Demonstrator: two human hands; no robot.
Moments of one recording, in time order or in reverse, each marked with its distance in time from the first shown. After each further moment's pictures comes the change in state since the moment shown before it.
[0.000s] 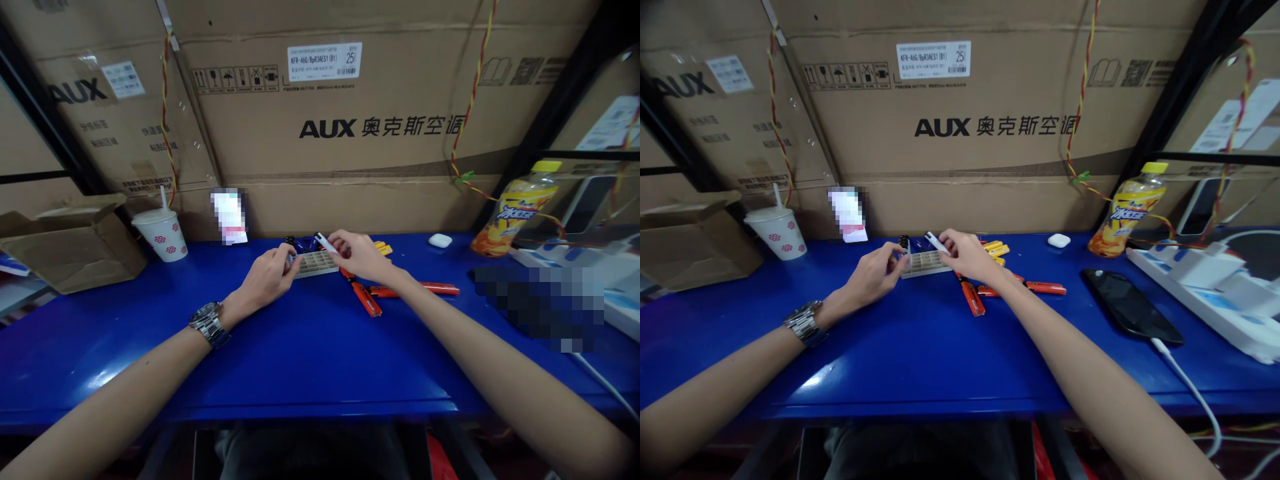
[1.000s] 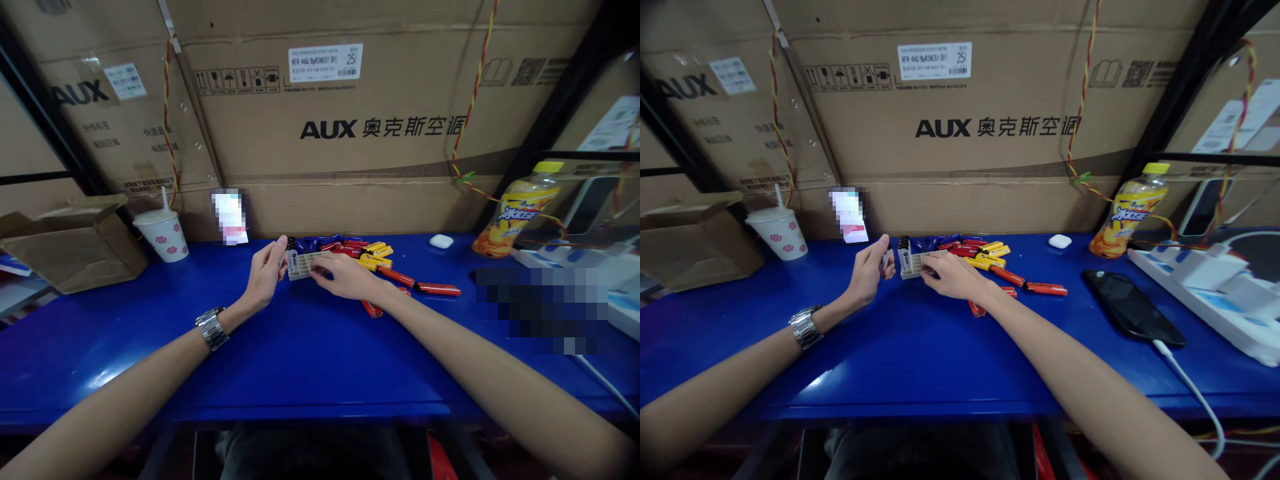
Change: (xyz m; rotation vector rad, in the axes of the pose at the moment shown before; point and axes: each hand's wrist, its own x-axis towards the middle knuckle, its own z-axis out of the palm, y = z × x) left_hand 0.006 0.015 0.001 -0.945 0.145 -0.553; right_hand -0.008 -0.015 0.029 -0.210 -0.177 -0.279
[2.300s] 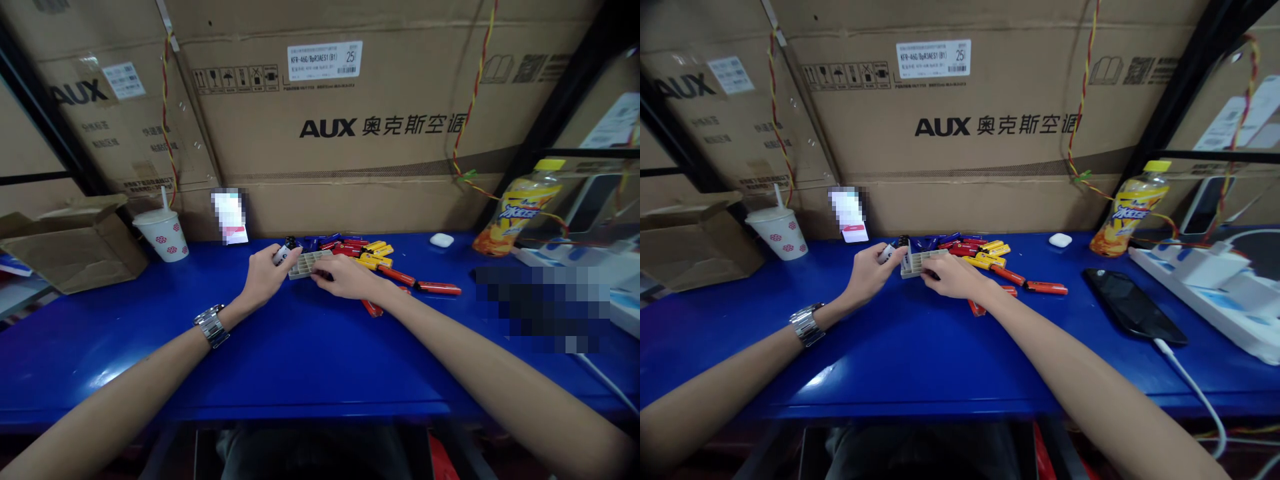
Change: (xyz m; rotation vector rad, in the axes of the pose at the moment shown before) left_hand 0.002 0.002 -0.005 0.635 0.108 0.148; right_hand 0.000 0.001 -0.001 -0.018 -0.063 -0.006
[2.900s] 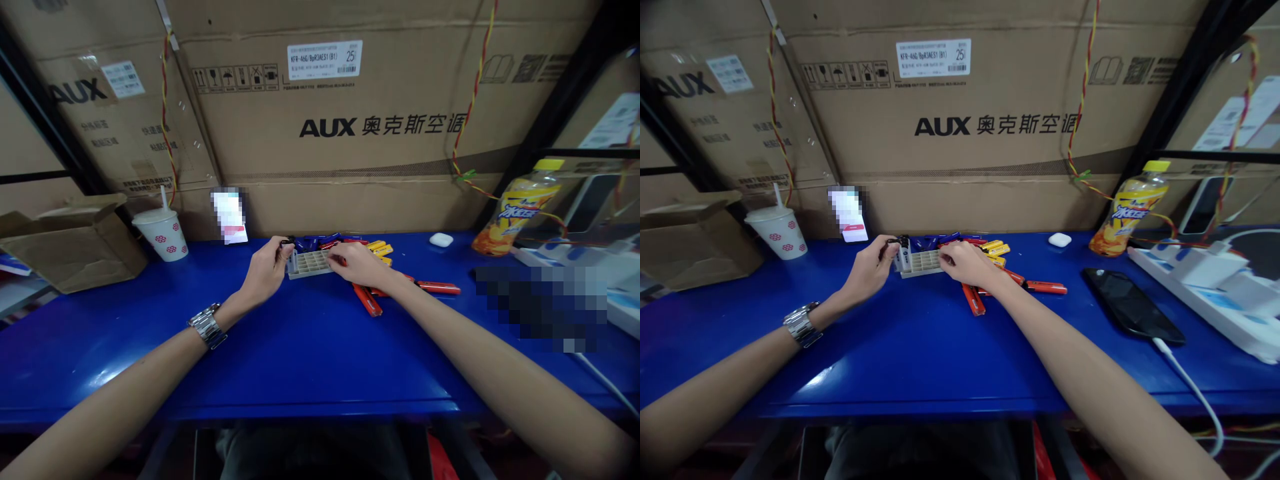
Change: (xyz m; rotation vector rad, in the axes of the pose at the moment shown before) left_hand 0.004 -0.008 -0.004 0.011 -0.095 0.197; right_hand -0.008 0.027 -0.012 -0.080 0.068 0.177
